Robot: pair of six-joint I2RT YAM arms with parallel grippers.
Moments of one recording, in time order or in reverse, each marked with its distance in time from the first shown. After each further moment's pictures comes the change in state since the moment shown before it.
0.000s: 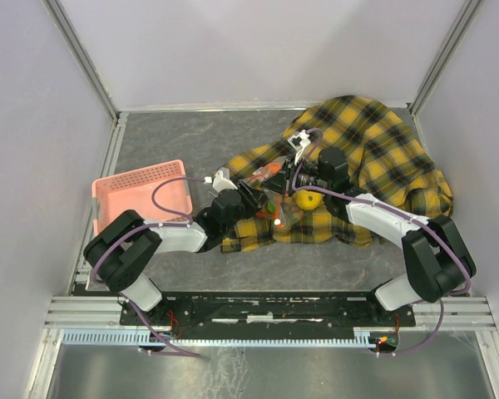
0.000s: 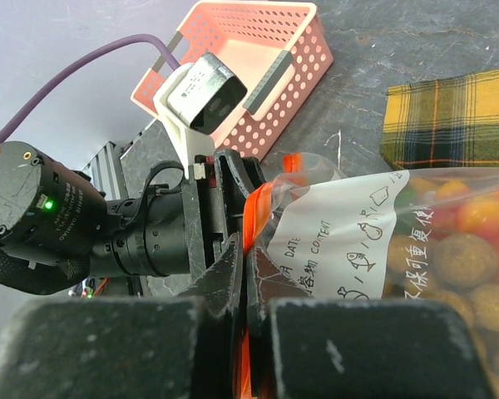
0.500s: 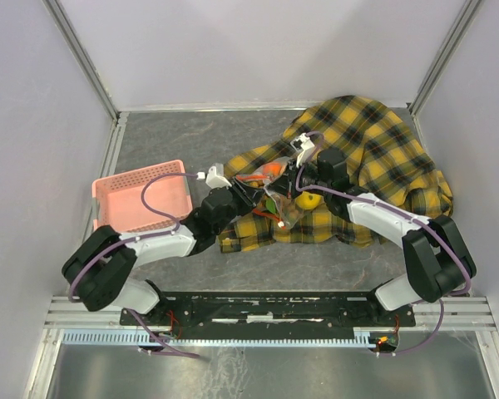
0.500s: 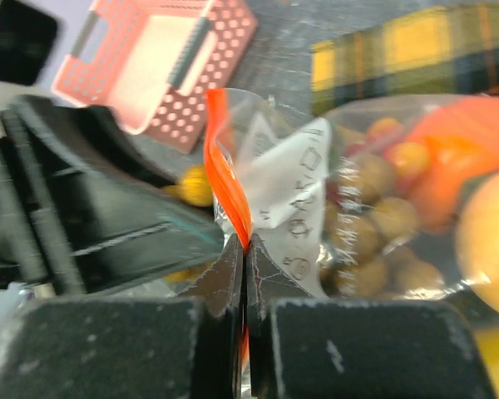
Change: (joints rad) left arm 0.000 -0.155 -0.014 -0.069 -0.007 0.061; right arm -0.018 0.000 0.000 -0.139 0.102 -0.075
